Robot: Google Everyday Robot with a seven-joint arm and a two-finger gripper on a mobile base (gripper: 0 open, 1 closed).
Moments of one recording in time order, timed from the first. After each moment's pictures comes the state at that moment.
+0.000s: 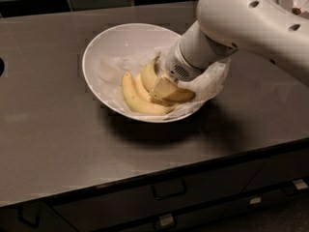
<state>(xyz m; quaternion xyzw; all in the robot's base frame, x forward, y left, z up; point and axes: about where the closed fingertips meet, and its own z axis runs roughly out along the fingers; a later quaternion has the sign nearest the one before) 0.565 -0.037 0.881 -0.52 0.79 0.06 0.30</state>
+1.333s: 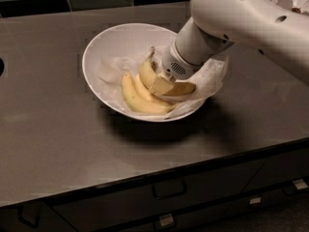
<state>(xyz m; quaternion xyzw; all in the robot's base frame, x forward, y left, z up) 0.566 -0.027 0.875 -0.53 0.80 0.08 0.27</state>
